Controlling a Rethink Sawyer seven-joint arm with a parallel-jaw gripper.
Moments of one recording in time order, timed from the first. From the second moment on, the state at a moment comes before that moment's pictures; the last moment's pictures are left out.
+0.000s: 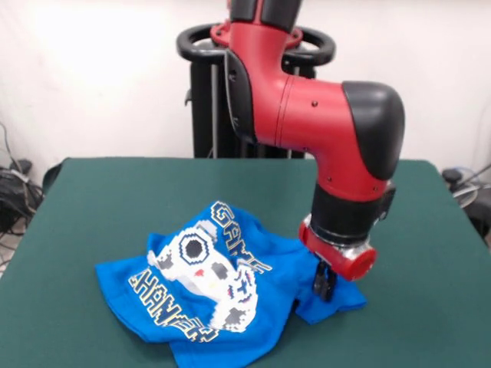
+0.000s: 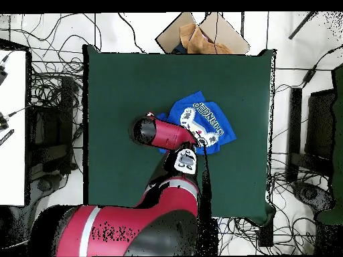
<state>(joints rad) 0.00 -0.30 -0.14 1.53 0.23 0.29 2.44</state>
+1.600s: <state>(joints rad) -0.39 -0.36 0.28 1.85 -0.02 -0.18 2.44</state>
